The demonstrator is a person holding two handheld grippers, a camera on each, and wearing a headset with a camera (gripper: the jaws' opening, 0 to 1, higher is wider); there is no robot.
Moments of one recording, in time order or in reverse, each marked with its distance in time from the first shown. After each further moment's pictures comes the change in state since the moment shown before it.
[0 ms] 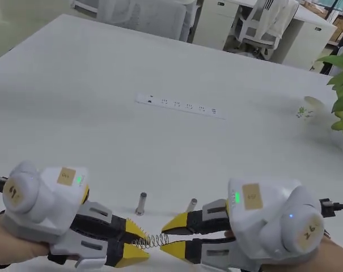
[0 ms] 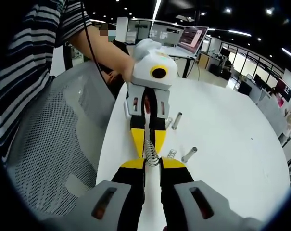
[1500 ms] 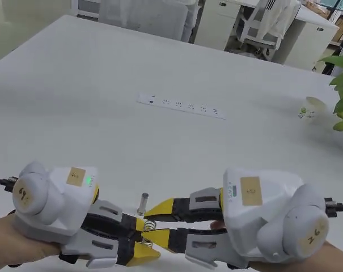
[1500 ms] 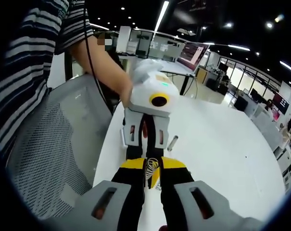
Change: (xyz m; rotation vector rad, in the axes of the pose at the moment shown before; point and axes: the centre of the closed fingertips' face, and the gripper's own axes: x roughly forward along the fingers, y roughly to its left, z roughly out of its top) left arm 0.007 -0.002 0.011 0.038 -0.021 0.000; right arm 0.005 -0.004 0.041 -0.067 -0.113 -0.047
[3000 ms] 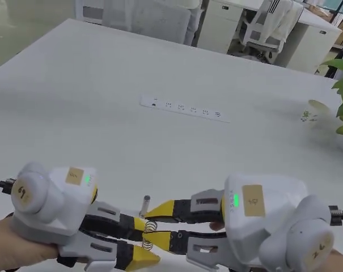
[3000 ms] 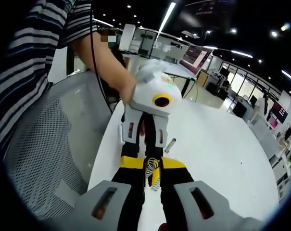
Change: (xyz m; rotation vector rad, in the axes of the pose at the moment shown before) left arm -0.006 0.000 0.000 -0.073 -0.003 0.030; right arm -0.002 -0.002 0.003 -0.061 0.003 -0.018
